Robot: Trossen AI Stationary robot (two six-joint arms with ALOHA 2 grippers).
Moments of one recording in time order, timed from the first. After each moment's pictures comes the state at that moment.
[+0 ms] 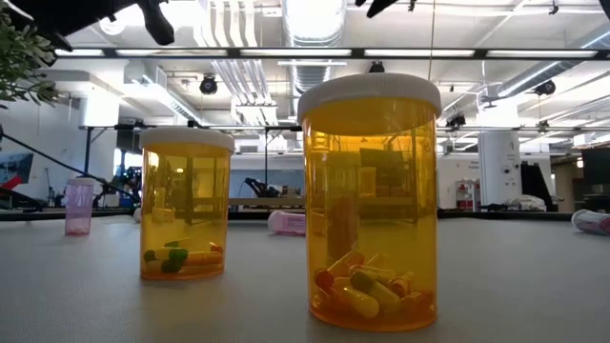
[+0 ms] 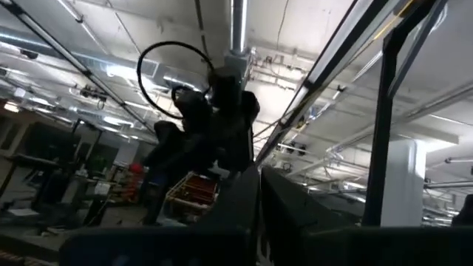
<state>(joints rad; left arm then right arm) 0.00 0.81 0.29 1.20 -0.14 -0.23 -0.30 1.63 2.35 -1.42 0.21 0.16</state>
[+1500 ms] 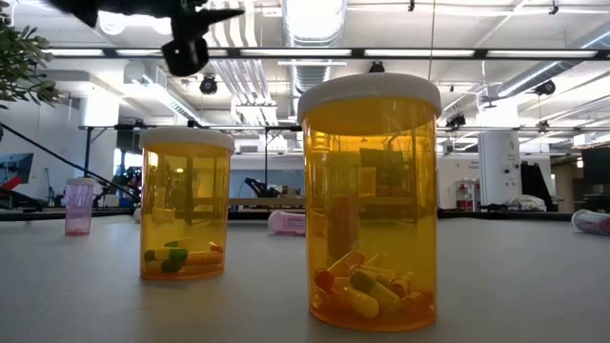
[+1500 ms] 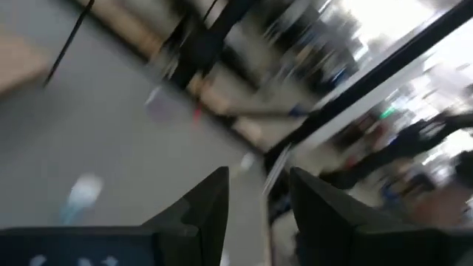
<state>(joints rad) 0.00 0.95 0.68 0.11 0.15 -0.76 -0.08 1.59 2.35 -1.57 0.35 0.35</state>
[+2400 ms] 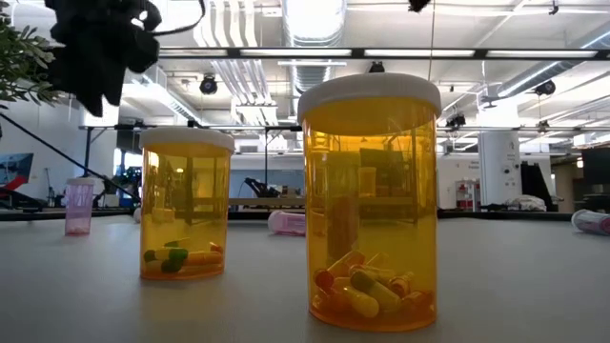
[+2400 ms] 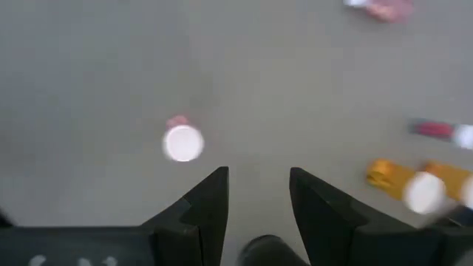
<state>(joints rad) -0.09 1.06 0.93 -1.08 0.03 -1.24 0.00 1.43 1.99 -1.57 0.42 0.28</state>
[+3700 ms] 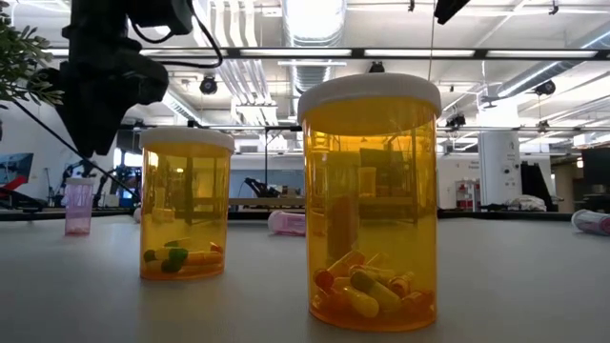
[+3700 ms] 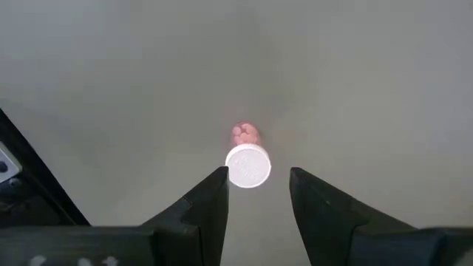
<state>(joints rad) -0.06 1.26 0.92 -1.14 -0.01 -1.19 0.00 1.24 1.73 -1.48 0.46 0.28</state>
